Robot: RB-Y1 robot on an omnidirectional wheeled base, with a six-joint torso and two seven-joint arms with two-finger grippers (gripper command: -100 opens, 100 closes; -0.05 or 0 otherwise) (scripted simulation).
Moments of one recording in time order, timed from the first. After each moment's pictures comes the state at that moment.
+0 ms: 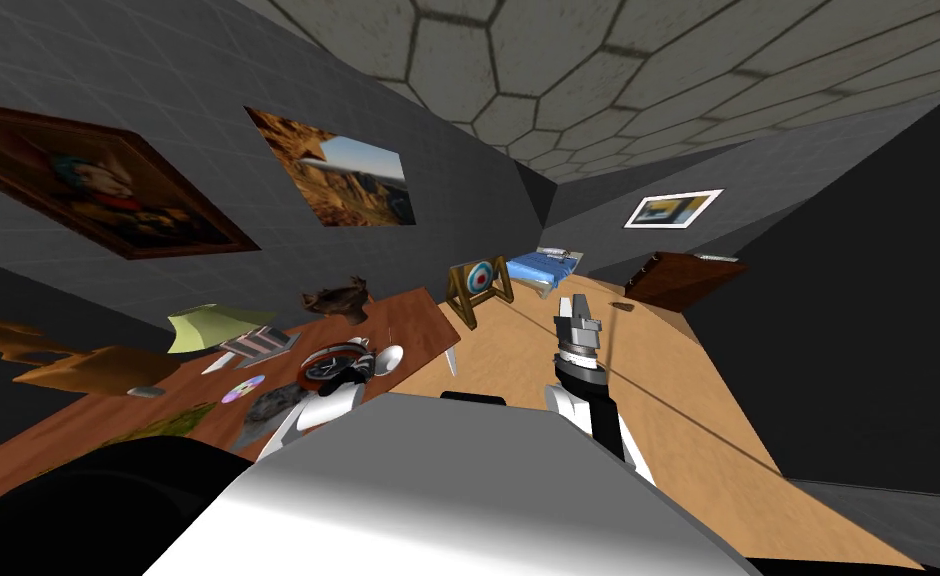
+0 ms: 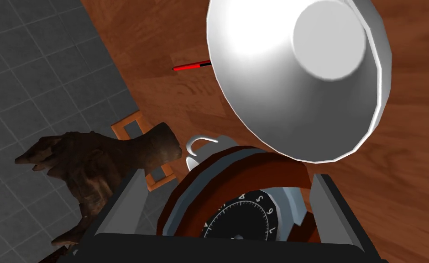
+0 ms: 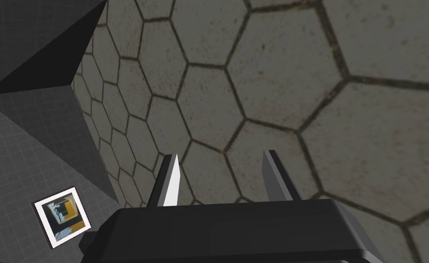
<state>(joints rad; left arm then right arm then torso) 0.52 0.22 0.36 -1.90 0.13 0.66 0.03 0.51 -0.05 0.01 -2.29 -0.04 -0.56 0.14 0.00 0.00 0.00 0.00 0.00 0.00</state>
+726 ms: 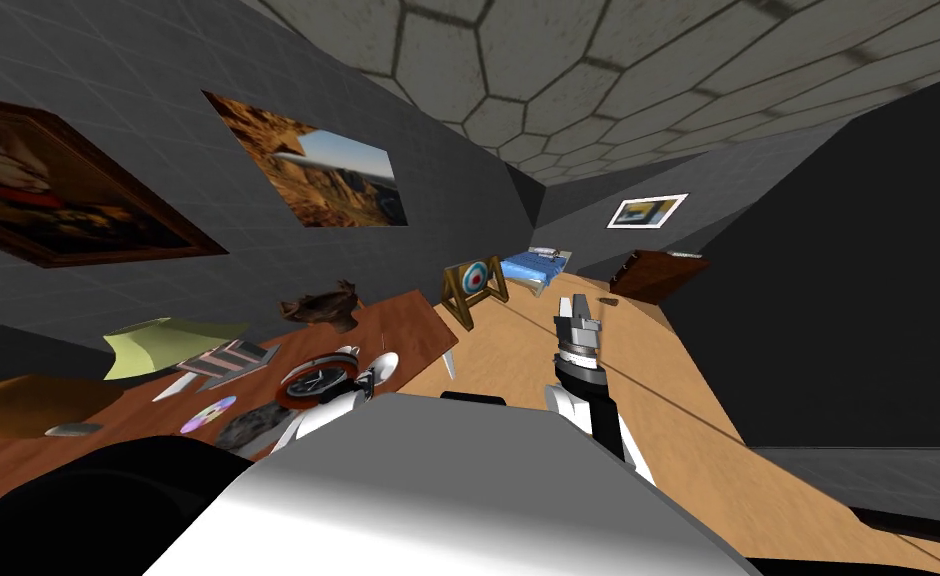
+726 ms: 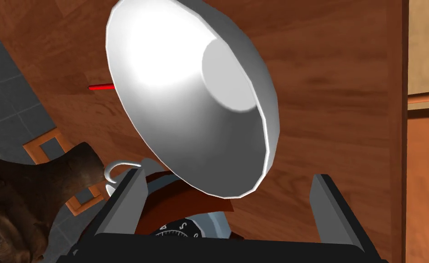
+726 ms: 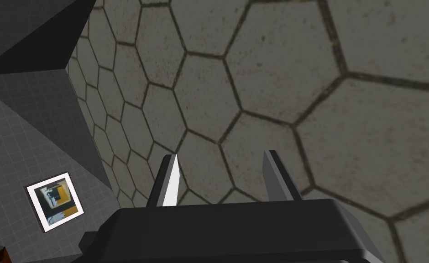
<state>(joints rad) 0.53 0.13 0.41 -1.85 0.17 0.82 0.03 0.51 -0.05 0.01 -2.29 -0.04 -0.56 0.14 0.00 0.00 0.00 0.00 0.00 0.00</state>
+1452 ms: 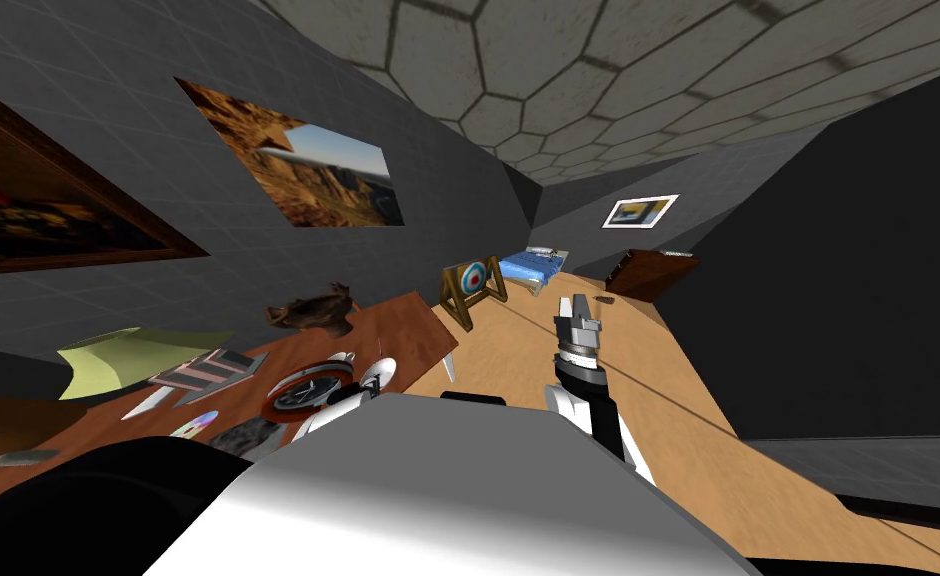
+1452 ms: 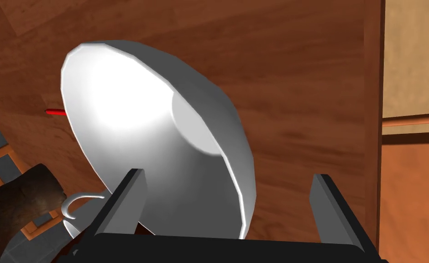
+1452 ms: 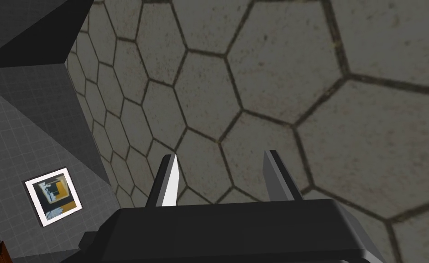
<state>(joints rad) 0.49 0.08 0.42 -1.77 0.18 0.85 0.04 0.51 -0.05 0.01 -2.29 -0.04 -0.56 0.14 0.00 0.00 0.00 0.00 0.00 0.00</state>
